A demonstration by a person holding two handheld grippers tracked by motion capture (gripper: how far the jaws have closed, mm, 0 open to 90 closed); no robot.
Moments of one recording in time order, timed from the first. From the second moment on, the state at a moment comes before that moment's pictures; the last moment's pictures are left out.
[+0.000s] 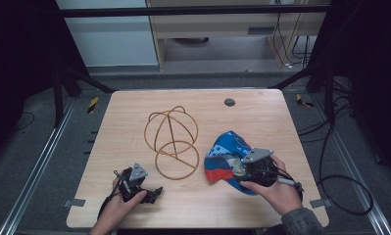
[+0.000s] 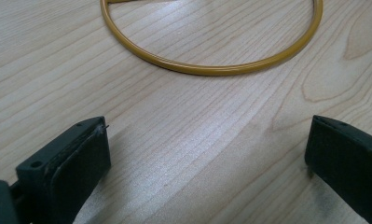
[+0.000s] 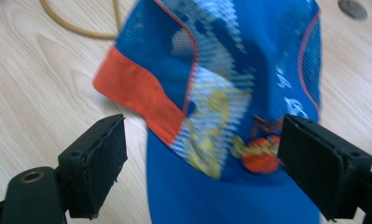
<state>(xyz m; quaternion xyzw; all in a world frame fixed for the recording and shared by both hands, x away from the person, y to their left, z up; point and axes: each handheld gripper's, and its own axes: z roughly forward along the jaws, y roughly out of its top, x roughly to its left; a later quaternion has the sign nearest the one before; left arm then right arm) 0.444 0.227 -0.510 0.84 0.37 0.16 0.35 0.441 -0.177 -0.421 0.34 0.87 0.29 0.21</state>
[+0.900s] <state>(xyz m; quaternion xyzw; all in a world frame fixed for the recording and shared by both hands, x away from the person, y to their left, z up) 0.445 0.225 -0.510 0.84 0.38 0.16 0.35 0.501 -0.166 -0.395 0.35 0.90 0.23 0.13</state>
